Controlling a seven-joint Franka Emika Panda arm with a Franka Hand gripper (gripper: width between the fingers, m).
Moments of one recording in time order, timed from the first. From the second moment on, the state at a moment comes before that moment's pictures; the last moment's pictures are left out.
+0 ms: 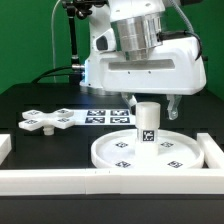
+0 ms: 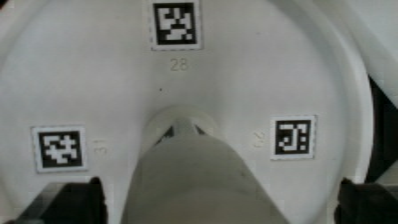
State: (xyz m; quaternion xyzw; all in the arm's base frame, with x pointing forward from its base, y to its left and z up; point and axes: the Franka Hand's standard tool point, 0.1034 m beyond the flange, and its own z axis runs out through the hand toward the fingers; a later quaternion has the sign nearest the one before) arm 0.558 0.043 0.074 -0.94 0.34 0.01 0.08
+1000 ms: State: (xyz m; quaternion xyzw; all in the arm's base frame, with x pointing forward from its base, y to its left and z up) arm 0.562 0.042 0.074 -0.99 -0.13 -0.04 0.04
